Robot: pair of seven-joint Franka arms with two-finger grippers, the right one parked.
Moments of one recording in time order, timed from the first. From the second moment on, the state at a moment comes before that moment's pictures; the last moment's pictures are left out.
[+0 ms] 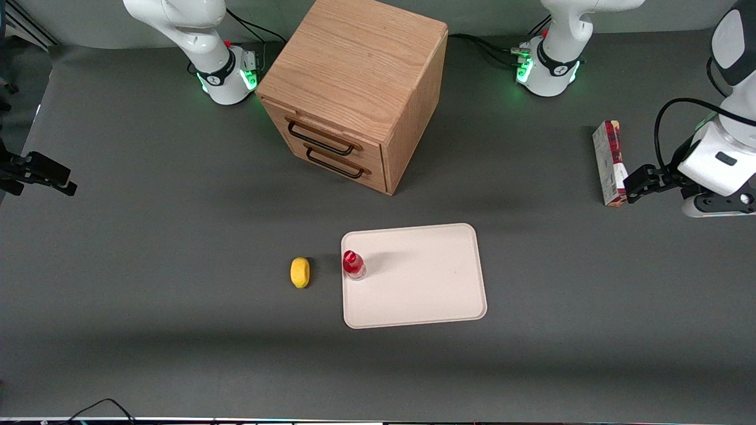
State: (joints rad) arm -0.07 0.03 -0.02 -1.68 0.07 1.76 -0.13
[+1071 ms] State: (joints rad) arm -0.07 0.03 -0.02 -1.68 0.07 1.70 -0.13
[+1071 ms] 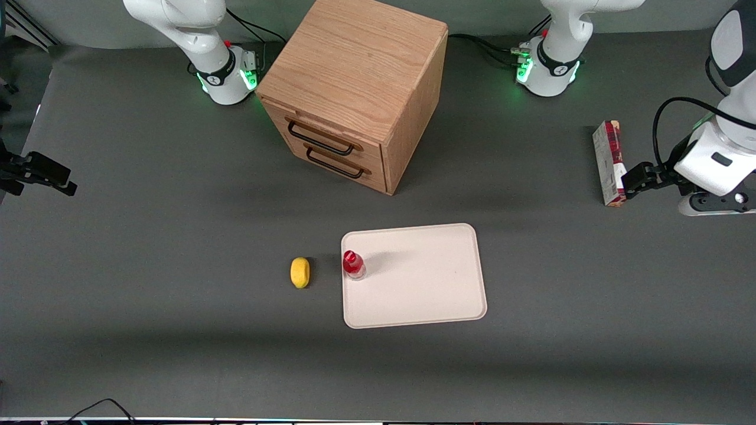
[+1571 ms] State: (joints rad) arm 0.08 0.02 0.02 -1.81 0.07 1.74 0.00
